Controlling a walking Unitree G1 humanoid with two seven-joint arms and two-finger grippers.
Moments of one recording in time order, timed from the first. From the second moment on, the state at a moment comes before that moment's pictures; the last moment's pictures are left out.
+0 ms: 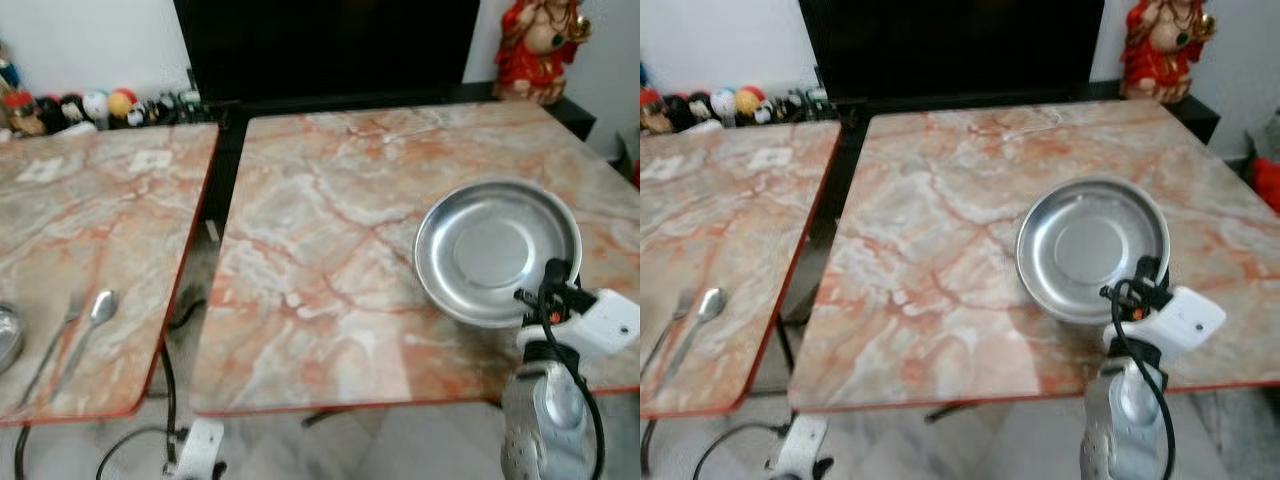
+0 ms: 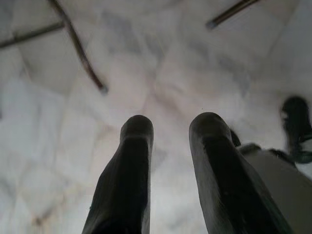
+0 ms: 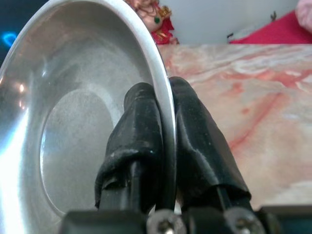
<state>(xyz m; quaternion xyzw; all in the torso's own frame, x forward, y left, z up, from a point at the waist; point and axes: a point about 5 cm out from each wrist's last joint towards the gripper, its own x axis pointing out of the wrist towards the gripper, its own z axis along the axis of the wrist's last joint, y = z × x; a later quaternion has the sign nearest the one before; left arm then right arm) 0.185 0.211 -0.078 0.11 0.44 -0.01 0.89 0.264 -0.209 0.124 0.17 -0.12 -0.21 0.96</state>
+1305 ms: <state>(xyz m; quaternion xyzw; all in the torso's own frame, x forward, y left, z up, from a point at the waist) 0.184 0.213 -0.079 0.12 0.45 -0.01 0.89 0.232 -0.251 0.082 0.33 0.01 -0.39 0.86</state>
